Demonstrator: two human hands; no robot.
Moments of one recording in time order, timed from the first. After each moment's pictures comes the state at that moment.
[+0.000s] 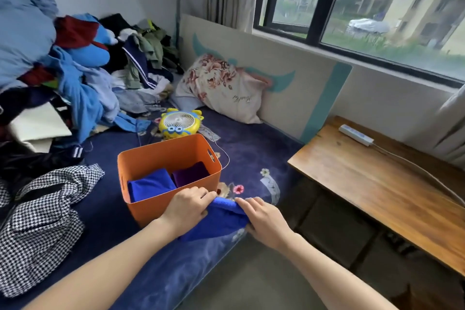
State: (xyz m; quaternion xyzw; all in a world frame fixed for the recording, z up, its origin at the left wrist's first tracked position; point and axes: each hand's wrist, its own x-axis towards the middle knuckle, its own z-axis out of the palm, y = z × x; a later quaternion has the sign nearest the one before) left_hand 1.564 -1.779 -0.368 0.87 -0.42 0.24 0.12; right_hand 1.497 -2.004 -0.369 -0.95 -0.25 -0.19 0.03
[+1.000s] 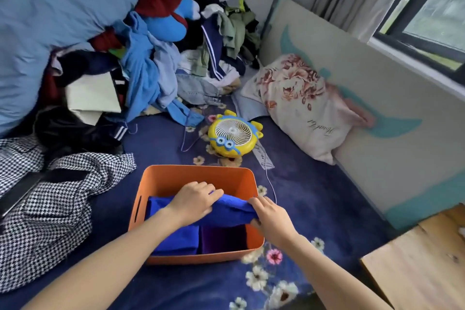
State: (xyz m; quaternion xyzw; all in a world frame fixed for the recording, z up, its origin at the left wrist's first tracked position) left_hand 1.823 -1.725 -0.418 0.94 -0.28 0.18 0.04; right_hand 1.831 -1.955 -0.388 -0.95 -0.32 -0.01 0.06
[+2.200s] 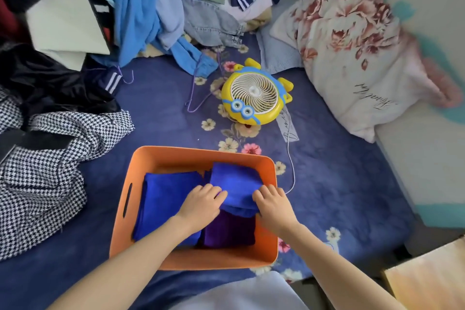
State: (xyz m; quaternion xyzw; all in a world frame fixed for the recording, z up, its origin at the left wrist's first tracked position) left_hand 1.876 -1.734 -0.537 0.98 -0.17 -0.02 0.08; right_hand 1.936 -1.930 -0.486 -0.92 -0.37 0.15 -0.07
